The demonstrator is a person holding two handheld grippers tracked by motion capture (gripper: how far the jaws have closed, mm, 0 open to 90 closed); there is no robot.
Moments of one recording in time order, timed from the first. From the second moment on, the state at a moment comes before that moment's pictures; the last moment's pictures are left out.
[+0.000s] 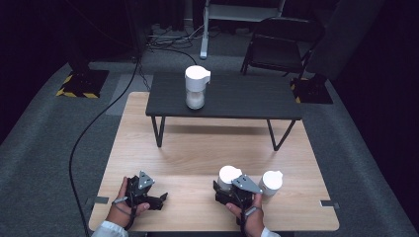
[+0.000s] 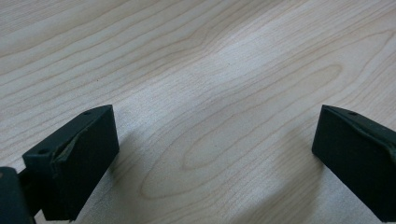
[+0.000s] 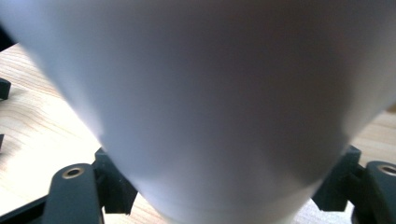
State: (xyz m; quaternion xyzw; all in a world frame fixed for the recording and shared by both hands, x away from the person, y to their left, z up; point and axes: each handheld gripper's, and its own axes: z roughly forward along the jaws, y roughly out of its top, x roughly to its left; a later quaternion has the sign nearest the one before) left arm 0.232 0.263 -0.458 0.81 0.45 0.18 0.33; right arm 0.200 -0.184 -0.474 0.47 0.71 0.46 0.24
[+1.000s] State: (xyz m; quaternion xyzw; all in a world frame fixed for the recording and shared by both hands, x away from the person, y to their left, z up) left arm 0.233 0.264 -0.458 0.82 0.44 0.18 0.33; right arm 0.183 -0.188 -0.460 0.41 0.72 0.49 0.27
